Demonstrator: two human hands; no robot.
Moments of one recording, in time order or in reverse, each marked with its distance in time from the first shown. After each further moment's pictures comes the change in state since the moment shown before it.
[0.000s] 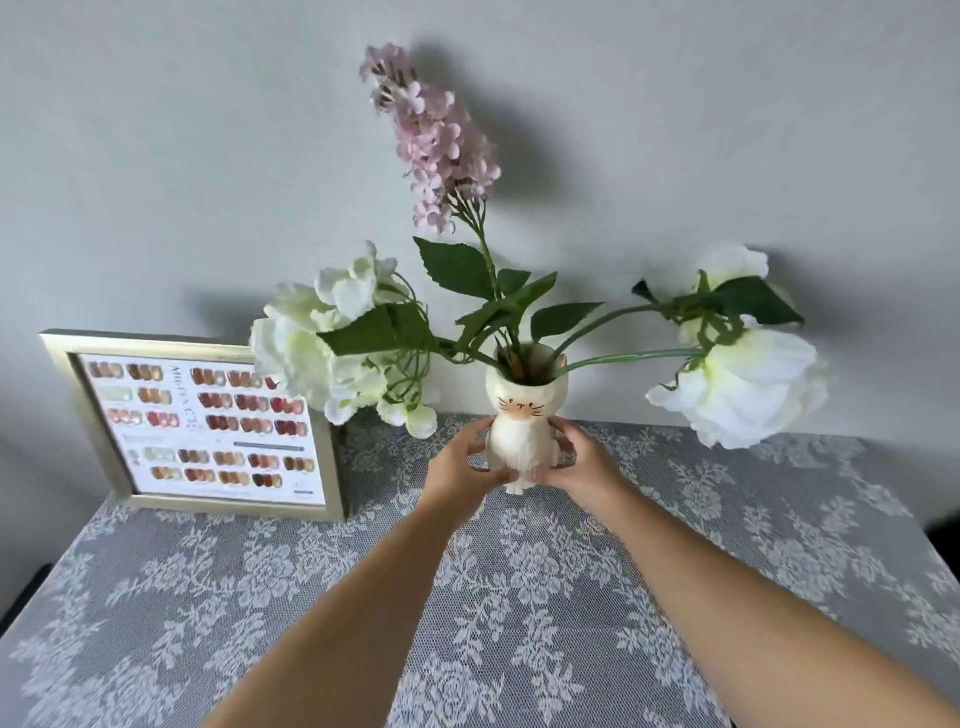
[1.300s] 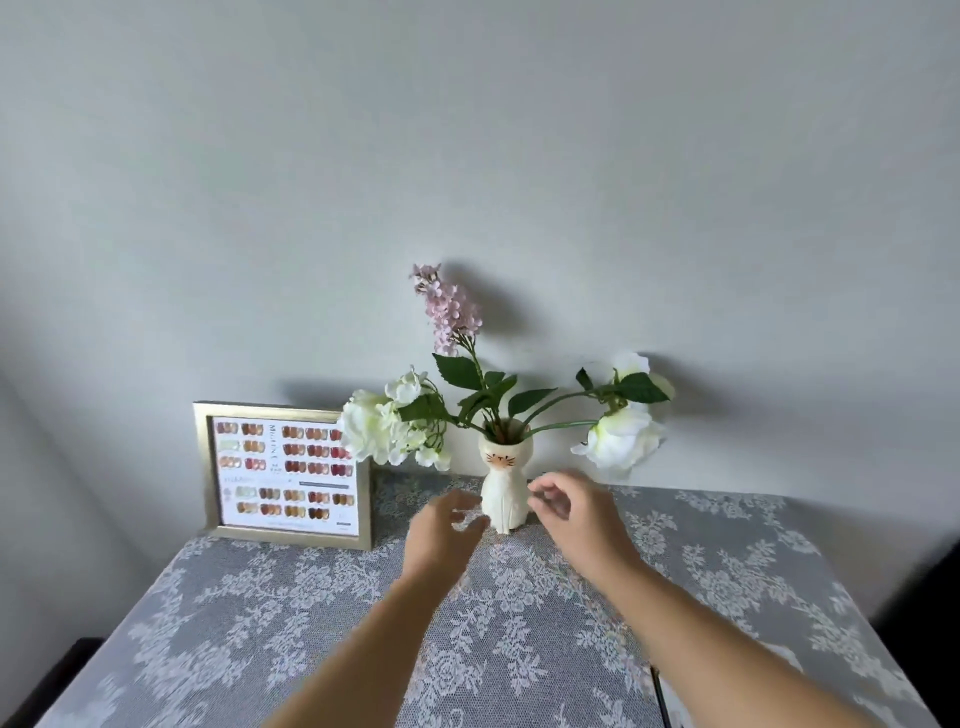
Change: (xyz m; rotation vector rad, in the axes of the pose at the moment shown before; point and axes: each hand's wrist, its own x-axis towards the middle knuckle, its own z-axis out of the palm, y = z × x) left_hand -0.156 0.059 -0.017 0.260 0.288 0.232; right_hand -0.158 -0.075 -0.038 -0.304 0.288 -0.519
